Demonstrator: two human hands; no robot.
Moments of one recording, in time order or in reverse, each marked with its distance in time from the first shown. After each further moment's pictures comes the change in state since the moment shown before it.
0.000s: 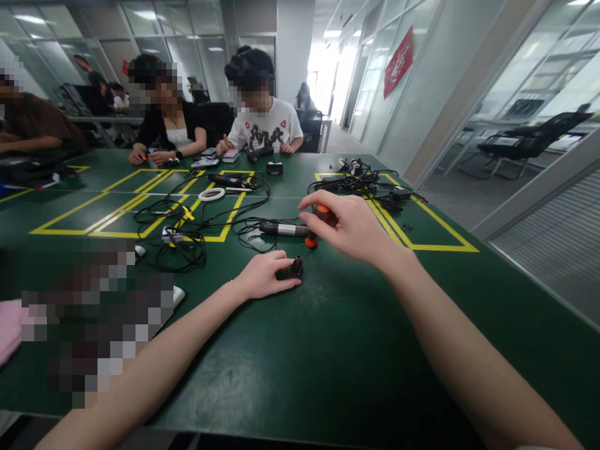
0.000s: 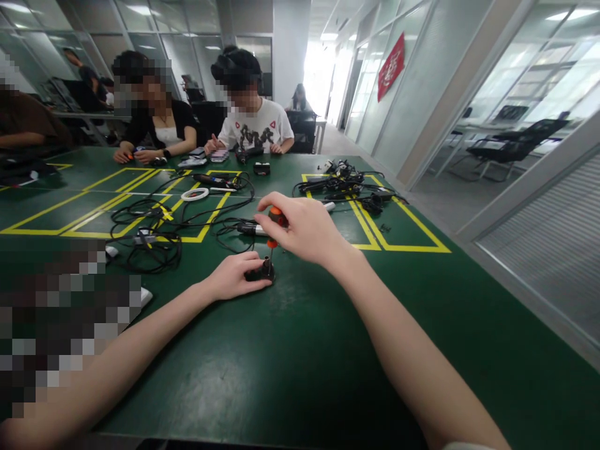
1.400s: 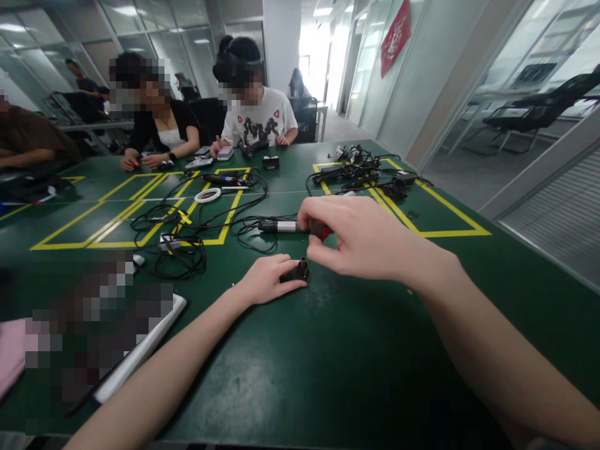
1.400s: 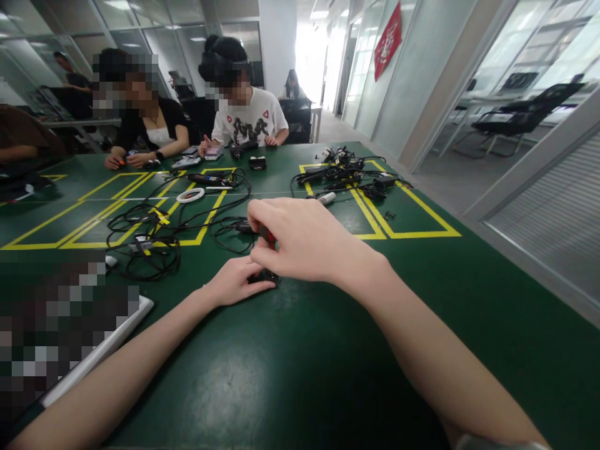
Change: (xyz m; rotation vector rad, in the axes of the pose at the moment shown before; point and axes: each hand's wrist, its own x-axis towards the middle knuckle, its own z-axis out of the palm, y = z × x) left_hand -0.004 -0.002 0.003 0.005 -0.075 0.058; right_hand -0.004 -0.040 -0.021 -0.286 -0.263 0.020
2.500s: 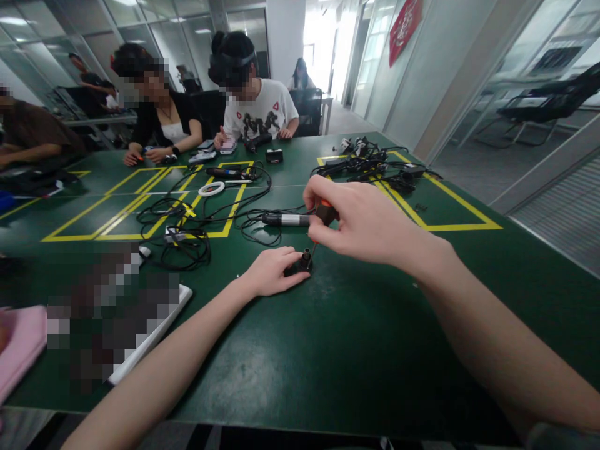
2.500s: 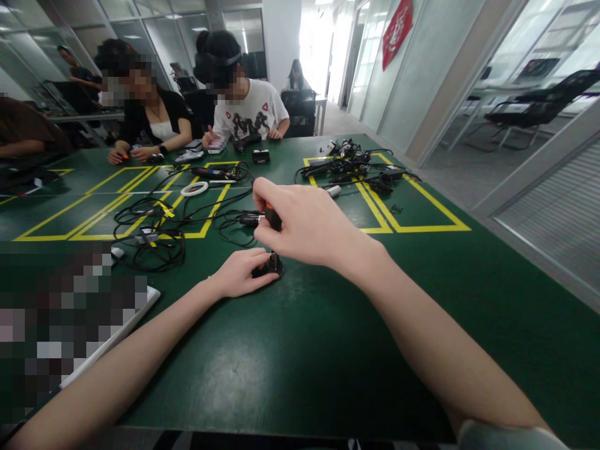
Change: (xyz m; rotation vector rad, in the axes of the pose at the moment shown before) left_hand 0.003 0.006 -0.003 0.046 0.004 -0.006; right_hand 0.004 0.005 0.010 0.033 0.095 0.049
